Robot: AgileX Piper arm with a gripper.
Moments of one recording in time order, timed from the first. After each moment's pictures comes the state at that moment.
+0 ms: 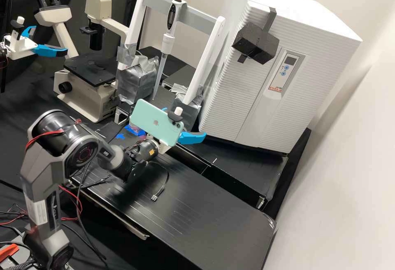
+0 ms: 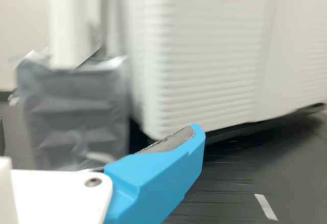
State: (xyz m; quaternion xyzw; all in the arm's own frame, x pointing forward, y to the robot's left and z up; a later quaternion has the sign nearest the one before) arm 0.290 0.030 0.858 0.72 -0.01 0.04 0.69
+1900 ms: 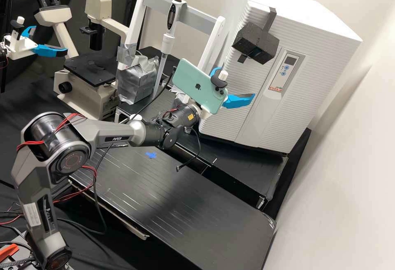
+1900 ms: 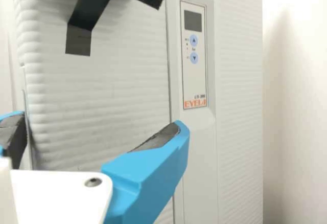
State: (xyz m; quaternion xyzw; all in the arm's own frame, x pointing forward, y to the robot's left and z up) arm 0.340 0.088 0.984 0.72 -0.07 0.15 0.67
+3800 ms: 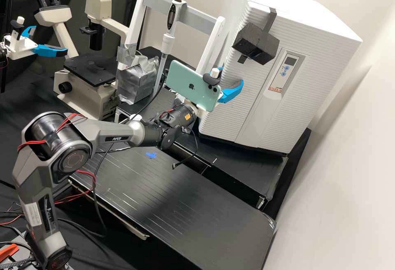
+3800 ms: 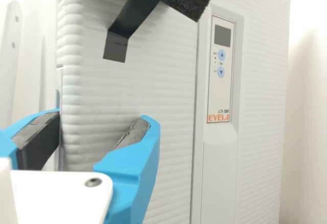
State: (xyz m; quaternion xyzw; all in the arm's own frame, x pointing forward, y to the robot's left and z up) arm 0.338 0.084 0.973 0.70 -0.06 0.15 0.69
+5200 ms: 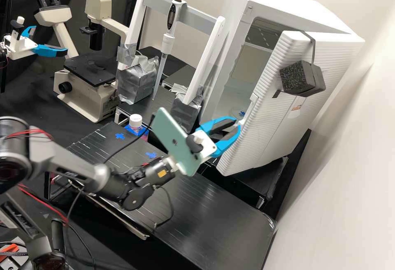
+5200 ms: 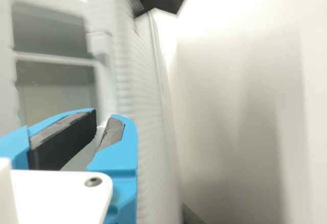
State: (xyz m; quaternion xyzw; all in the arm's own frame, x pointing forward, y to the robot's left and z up) arm 0.191 0.018 0.960 0.72 -0.14 0.23 0.64
